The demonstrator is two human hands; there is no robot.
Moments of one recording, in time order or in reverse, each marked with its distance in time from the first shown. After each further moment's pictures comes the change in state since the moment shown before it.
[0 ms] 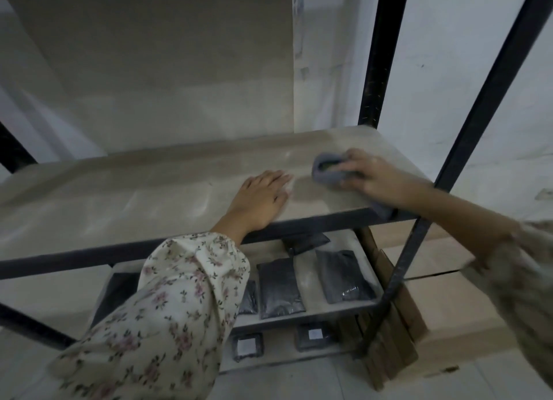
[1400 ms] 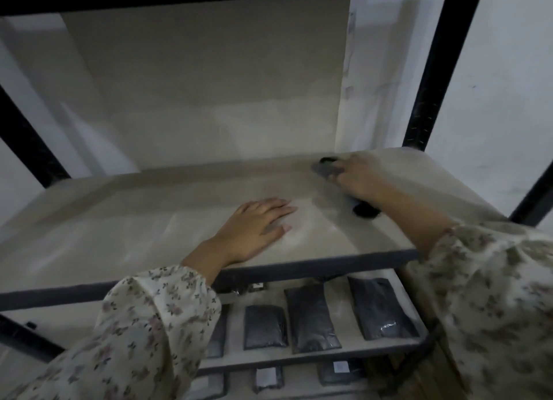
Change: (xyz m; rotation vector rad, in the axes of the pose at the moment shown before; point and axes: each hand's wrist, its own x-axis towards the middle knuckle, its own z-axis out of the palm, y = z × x) left_hand -0.035 -0.092 -0.040 -0.033 -0.104 0.112; right_hand 0.139 -0.038 0.052 -0.113 0.005 0.431
